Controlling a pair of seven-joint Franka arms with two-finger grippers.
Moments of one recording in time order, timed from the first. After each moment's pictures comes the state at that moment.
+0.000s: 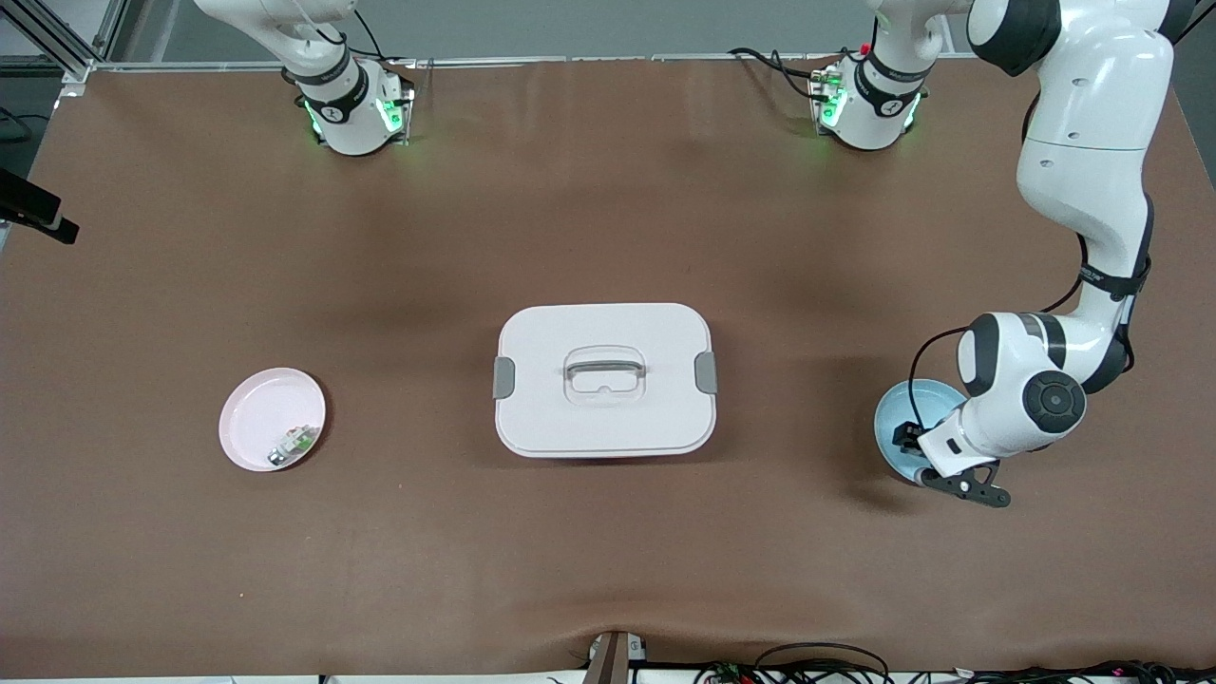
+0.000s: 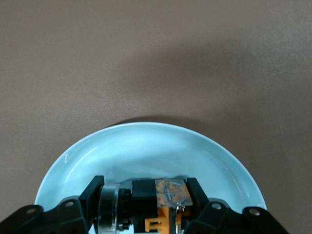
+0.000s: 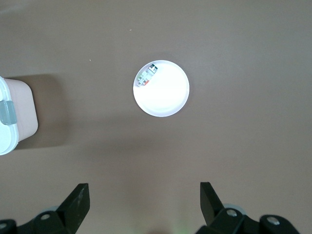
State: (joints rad) left arm 0.03 0.75 -0.06 -1.64 0.11 2.40 0.20; right arm -0.02 0.06 -0.10 -1.35 0.04 1.38 -0.05
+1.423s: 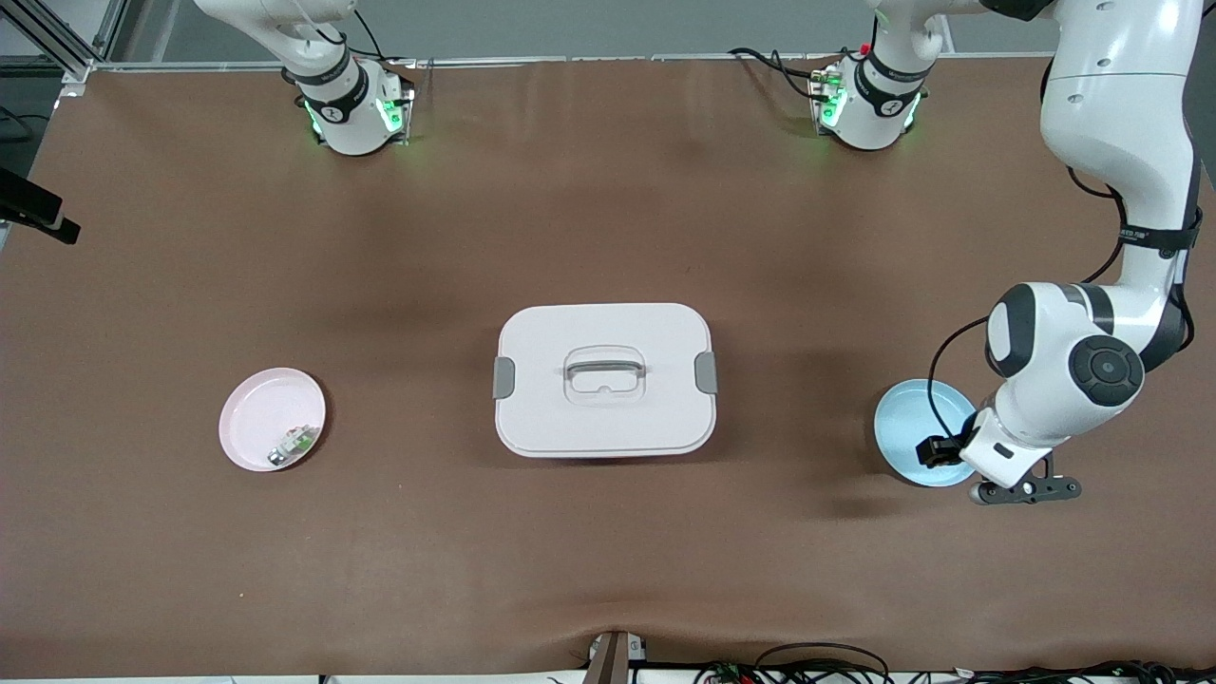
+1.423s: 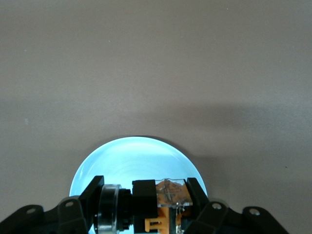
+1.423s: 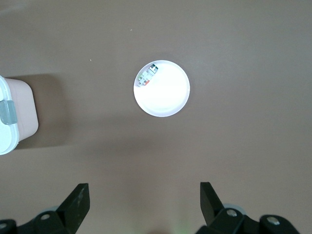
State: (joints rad) left arm 0.01 0.59 -0.06 -1.64 0.11 2.34 -0.17; right arm -0.02 0.06 -0.10 -1.35 0.04 1.38 -0.05
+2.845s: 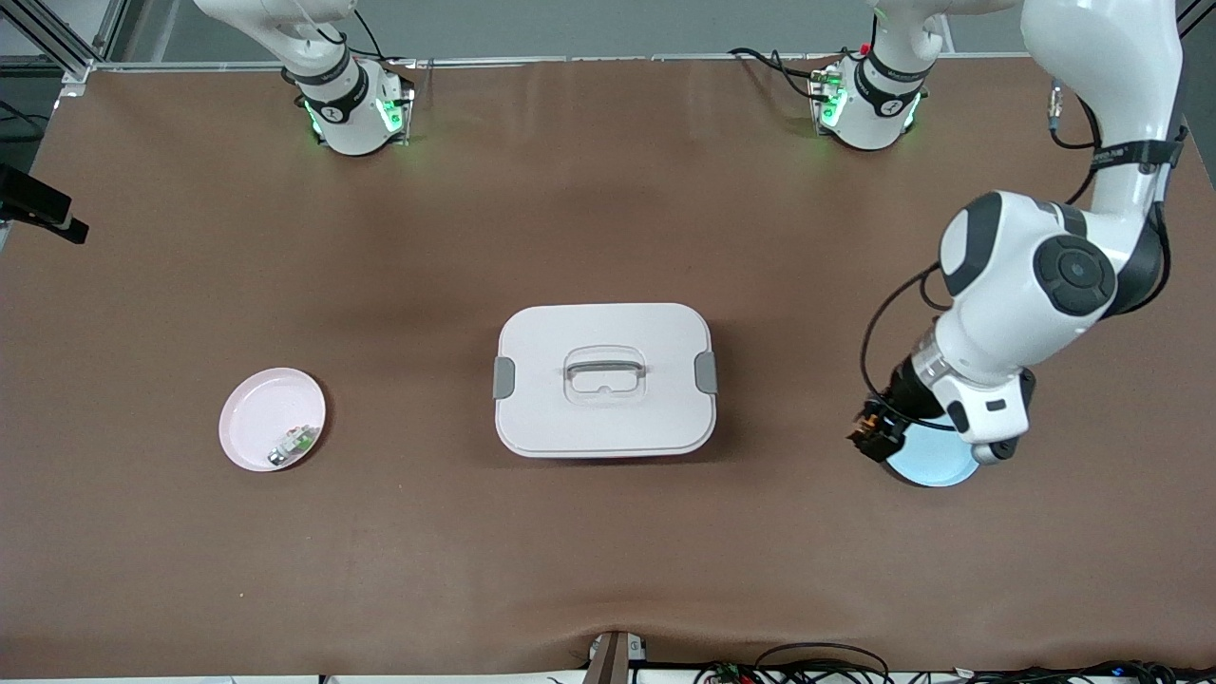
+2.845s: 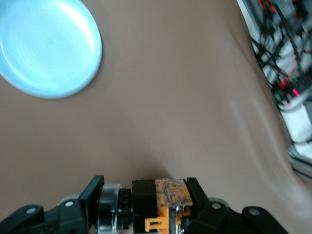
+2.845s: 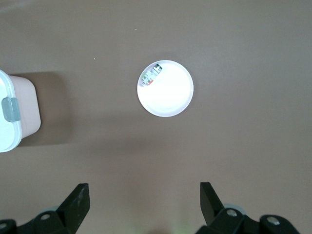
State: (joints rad) left arm -0.02 0.38 -0.30 -1.62 -0.01 2.20 -1.29; right arm -0.01 0.06 -0.09 -1.35 0.04 1.38 -0.05
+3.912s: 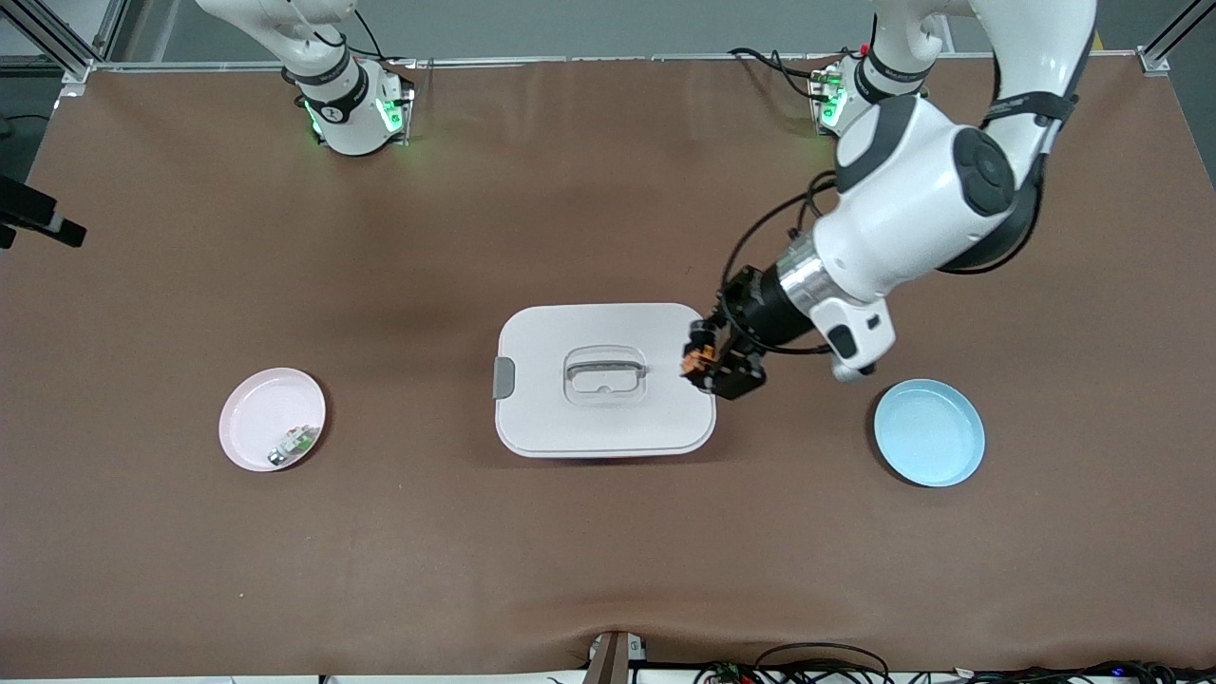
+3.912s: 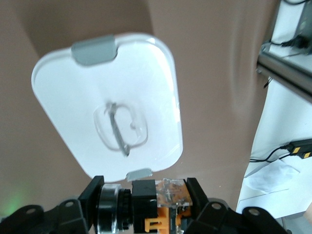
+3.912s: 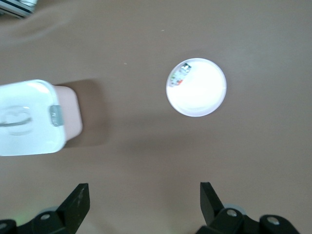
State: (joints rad) left arm -0.15 0.37 -0.46 -1.49 -0.28 2.20 -1.81; right arm -0.12 0.08 -0.12 -1.36 0.29 1.37 -0.07
